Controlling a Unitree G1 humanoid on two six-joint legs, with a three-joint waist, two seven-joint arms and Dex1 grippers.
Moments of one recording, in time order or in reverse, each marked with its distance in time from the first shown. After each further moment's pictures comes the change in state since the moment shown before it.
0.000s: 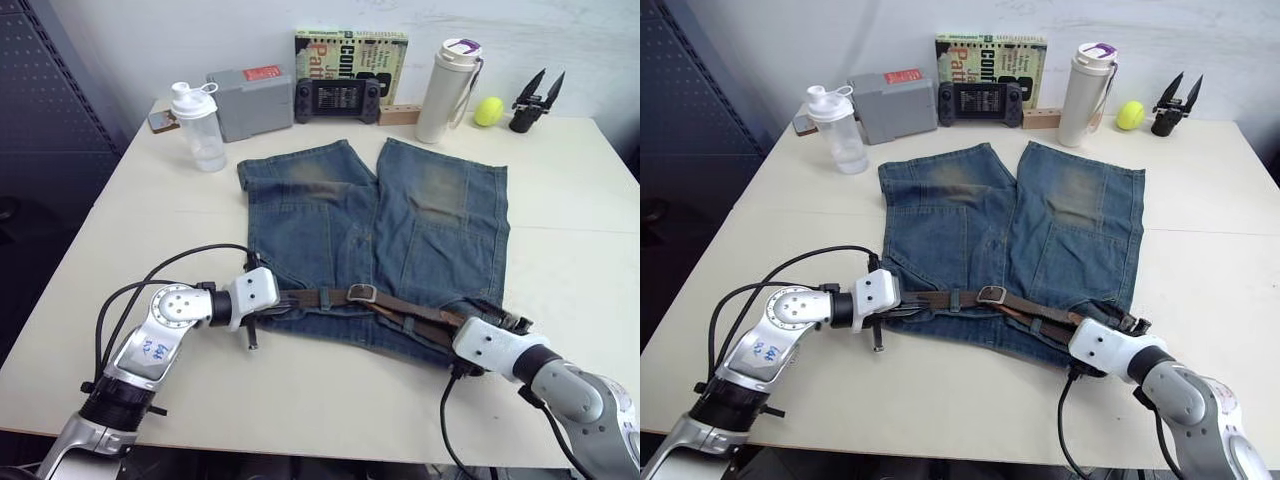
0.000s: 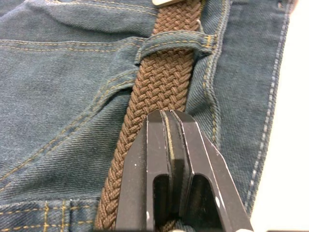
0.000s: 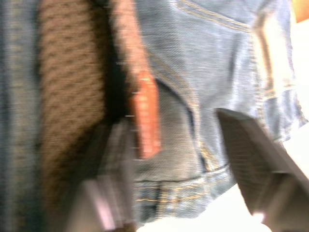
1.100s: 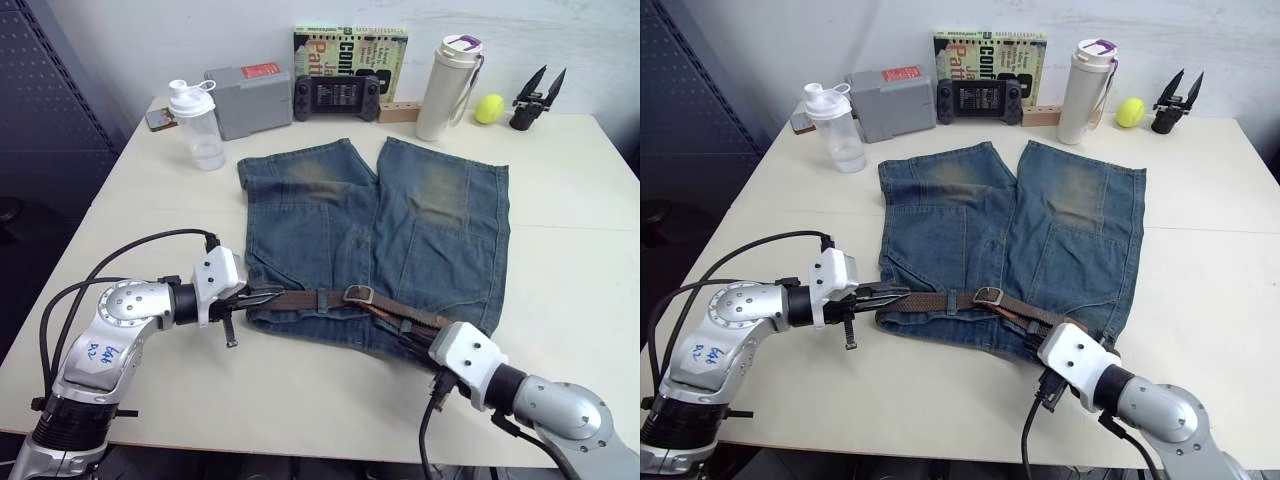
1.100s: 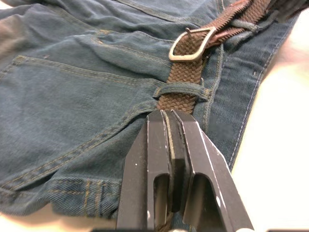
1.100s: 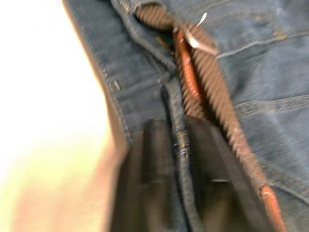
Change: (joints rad) left arm 0.060 0.052 0.185 -0.201 -0.232 0.208 -0.033; right arm 0.025 0.041 0.111 -0.256 0.432 0.262 0.075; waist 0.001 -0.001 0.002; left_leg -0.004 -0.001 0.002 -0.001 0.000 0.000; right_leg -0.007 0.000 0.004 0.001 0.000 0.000
